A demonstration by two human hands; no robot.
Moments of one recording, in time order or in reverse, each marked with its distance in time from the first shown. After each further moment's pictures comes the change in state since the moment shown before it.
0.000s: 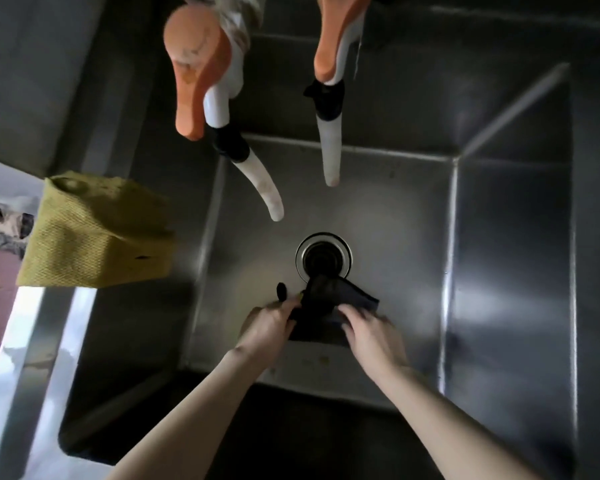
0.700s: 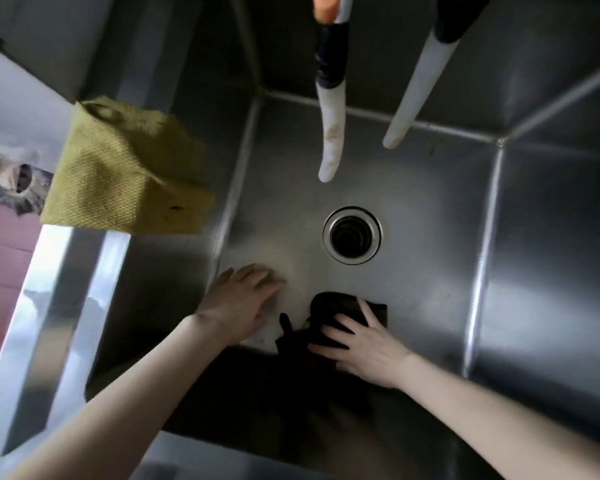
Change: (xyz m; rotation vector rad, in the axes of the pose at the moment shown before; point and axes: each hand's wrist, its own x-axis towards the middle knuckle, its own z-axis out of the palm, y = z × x) left_hand -0.041 -0.063 -0.061 0.441 -0.282 0.083; right_hand -0.014 -0.009 0.054 -0.470 -0.203 -0.832
